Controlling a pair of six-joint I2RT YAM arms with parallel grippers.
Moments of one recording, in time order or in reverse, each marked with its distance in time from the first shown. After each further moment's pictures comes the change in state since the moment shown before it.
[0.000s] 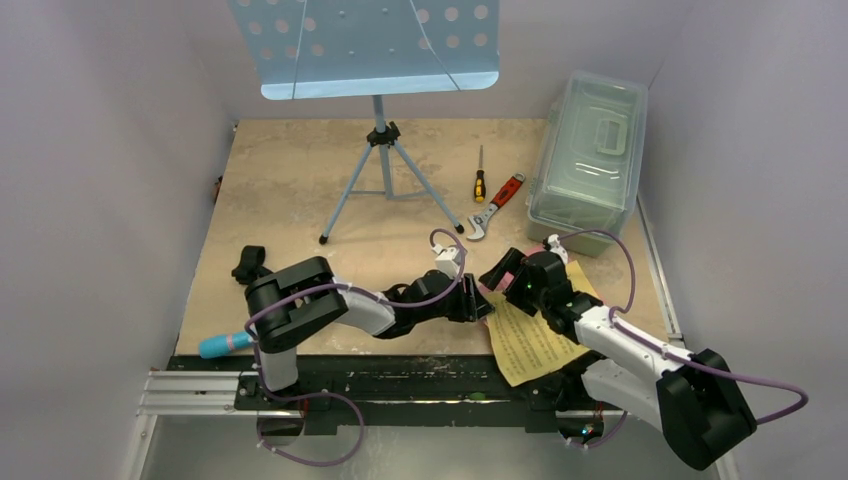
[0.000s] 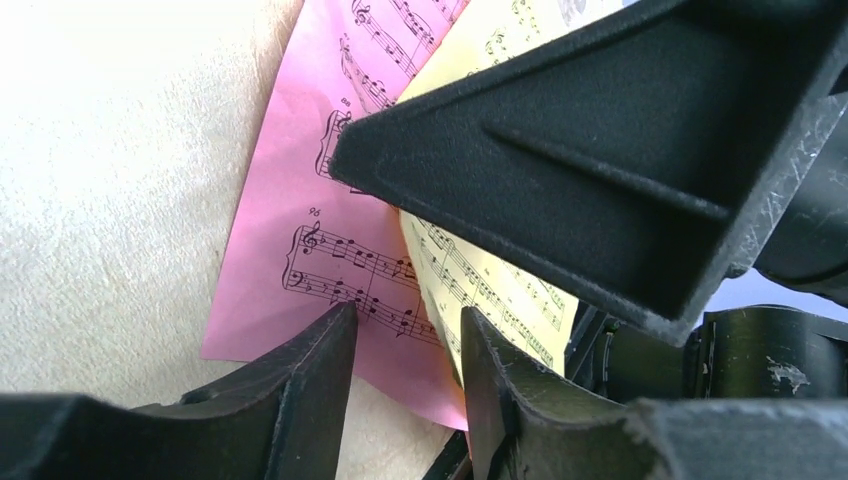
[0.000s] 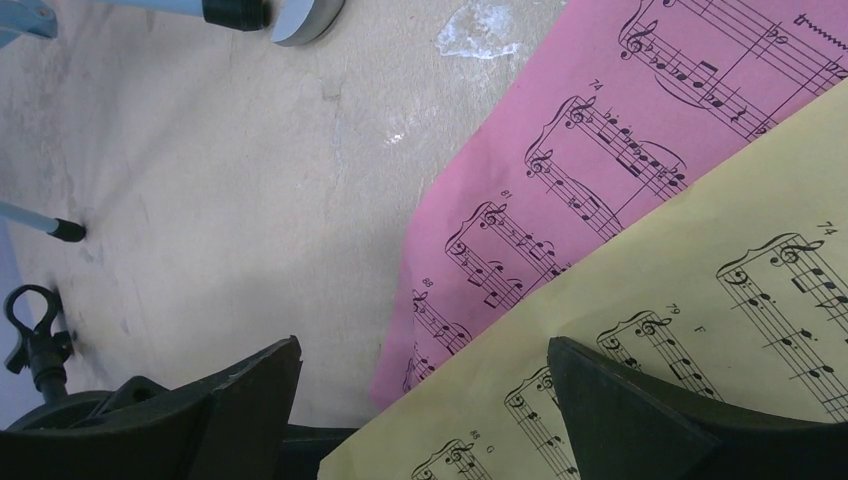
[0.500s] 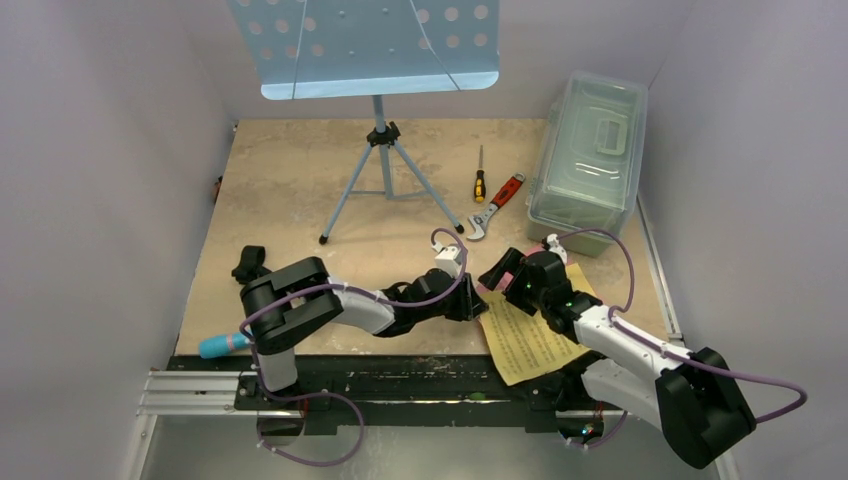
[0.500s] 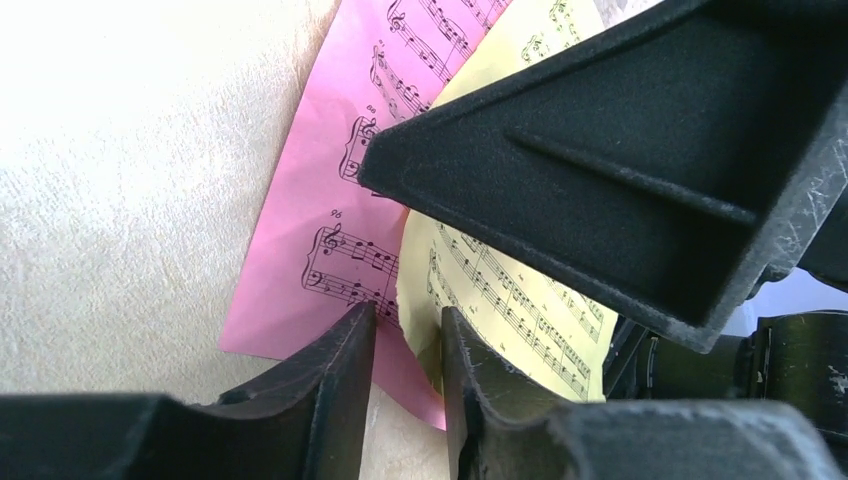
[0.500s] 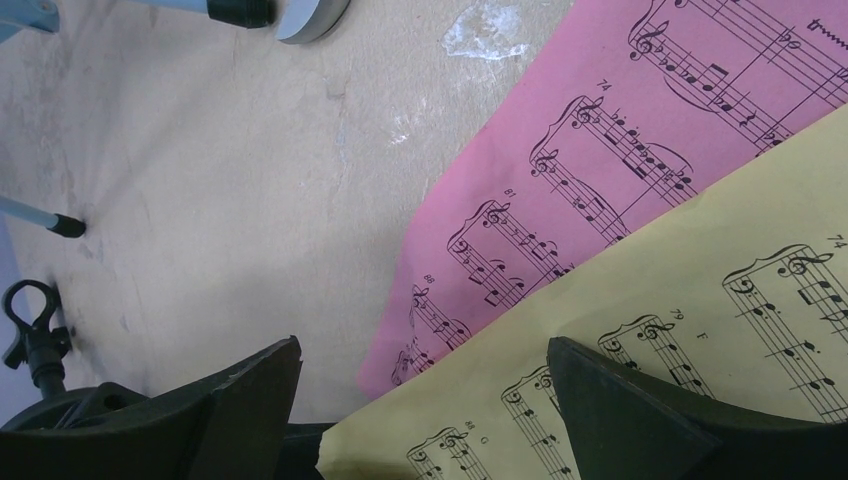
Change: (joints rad) left arm 0.005 -0.018 0.019 -0.085 -0.037 0.071; right arm 0.000 0.008 0.001 0.010 -0.006 -0.010
